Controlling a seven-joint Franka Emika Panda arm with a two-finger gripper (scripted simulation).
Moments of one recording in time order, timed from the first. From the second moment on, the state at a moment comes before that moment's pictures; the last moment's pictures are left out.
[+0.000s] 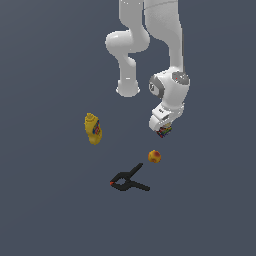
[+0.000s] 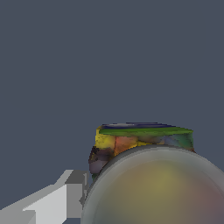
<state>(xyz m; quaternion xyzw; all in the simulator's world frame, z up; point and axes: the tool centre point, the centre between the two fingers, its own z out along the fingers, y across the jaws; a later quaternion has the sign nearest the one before) -0.148 0.197 0.060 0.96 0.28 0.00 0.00</state>
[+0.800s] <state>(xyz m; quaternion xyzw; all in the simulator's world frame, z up) -0.102 0.148 0.130 0.96 0.28 0.00 0.00</state>
